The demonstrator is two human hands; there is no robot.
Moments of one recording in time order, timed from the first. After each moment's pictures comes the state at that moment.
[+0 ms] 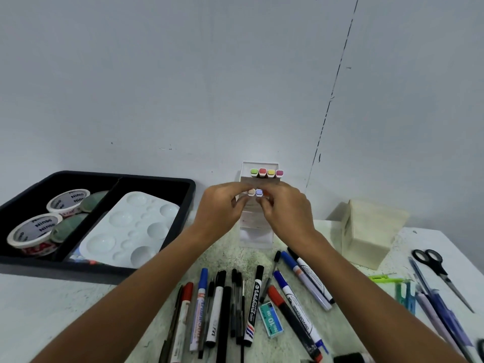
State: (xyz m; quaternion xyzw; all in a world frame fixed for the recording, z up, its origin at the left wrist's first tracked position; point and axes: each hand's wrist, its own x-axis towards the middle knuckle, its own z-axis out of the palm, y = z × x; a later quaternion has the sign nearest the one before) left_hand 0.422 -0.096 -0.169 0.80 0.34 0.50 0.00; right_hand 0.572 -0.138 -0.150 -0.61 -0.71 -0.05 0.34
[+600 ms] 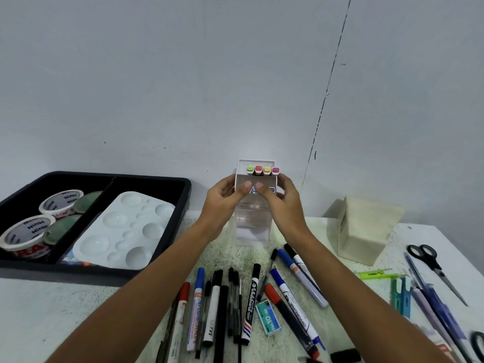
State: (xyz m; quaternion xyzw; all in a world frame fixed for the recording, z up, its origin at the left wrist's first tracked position) left_hand 0.436 -0.088 -0.180 0.55 0.37 0.50 0.55; right_hand 0.577 -0.120 -0.174 -0.57 -0.49 0.33 0.57
